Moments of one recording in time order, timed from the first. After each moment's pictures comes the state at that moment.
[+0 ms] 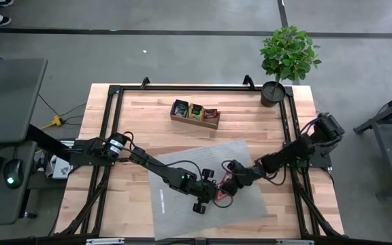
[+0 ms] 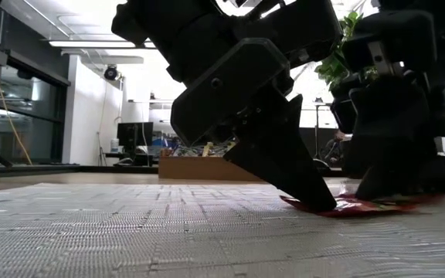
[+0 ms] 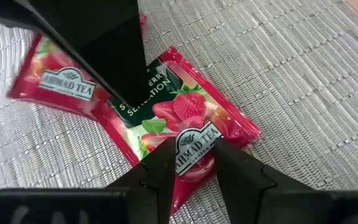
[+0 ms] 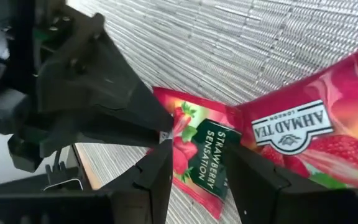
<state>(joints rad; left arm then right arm) -0.39 2.20 1.48 -0.14 -0.19 -0.03 0.45 1.69 0.54 0.46 0.07 1.42</state>
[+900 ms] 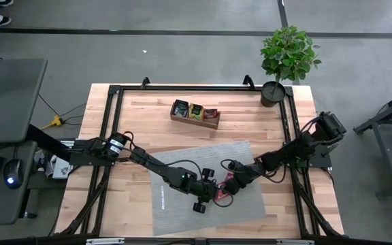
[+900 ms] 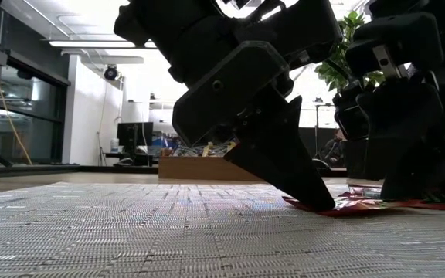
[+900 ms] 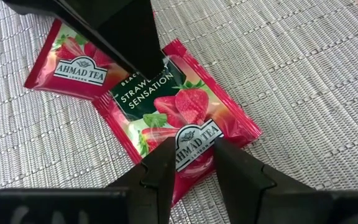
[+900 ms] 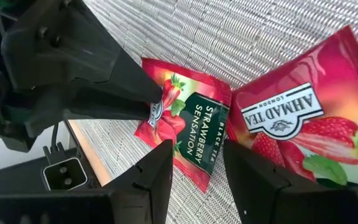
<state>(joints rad) -0.39 2.20 1.48 -0.15 -0.17 -0.03 0.42 1.66 0.54 0.39 -0.08 1.46</state>
